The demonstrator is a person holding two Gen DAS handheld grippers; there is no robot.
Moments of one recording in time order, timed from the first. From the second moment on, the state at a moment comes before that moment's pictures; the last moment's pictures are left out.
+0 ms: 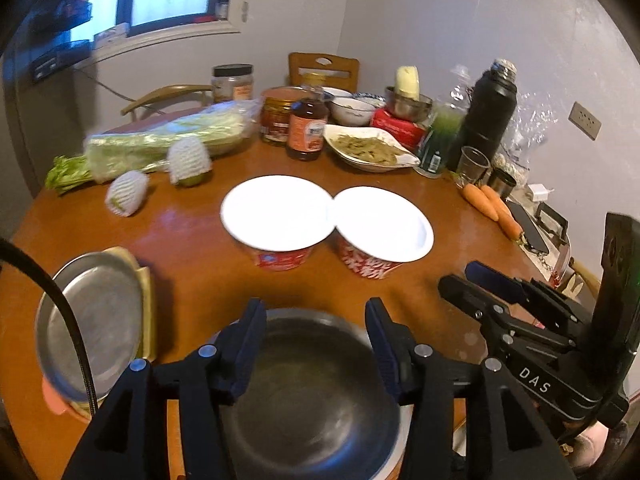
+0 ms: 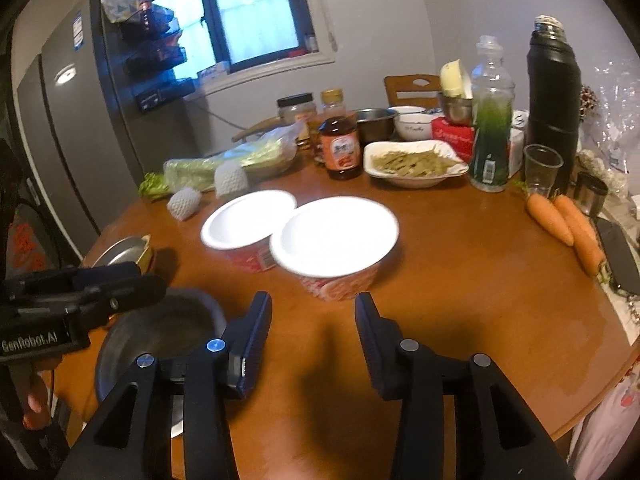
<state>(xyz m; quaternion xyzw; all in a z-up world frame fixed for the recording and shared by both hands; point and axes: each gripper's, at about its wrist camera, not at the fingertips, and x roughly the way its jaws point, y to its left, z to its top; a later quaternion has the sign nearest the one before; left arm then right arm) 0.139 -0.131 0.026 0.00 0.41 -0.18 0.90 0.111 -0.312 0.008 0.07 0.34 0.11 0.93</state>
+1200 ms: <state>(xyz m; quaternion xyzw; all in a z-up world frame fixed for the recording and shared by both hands) 0.231 -0.199 -0.017 -0.05 0.50 -0.19 0.85 0.207 -0.349 -0.028 0.09 0.37 0.15 0.91</state>
